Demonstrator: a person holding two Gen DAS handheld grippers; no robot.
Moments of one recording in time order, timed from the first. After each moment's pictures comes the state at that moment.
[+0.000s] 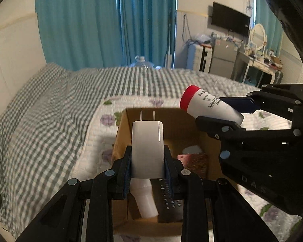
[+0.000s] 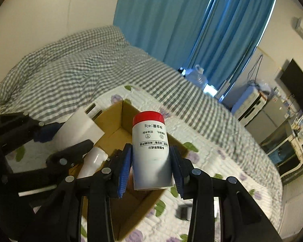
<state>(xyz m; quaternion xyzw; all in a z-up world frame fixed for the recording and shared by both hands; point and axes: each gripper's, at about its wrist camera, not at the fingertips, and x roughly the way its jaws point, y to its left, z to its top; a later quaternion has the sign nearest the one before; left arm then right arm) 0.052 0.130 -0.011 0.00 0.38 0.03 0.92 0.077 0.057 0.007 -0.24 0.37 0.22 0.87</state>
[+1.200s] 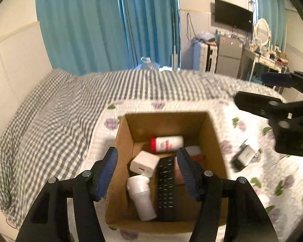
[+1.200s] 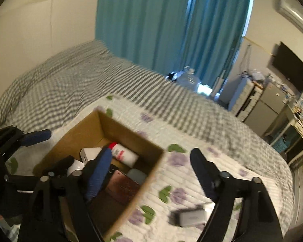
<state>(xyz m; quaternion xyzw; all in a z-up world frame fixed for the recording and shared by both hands) 0.035 0.095 0.017 0.02 0.37 0.06 0.93 0.092 -0.016 0.029 -0.16 0.34 0.20 0.90</state>
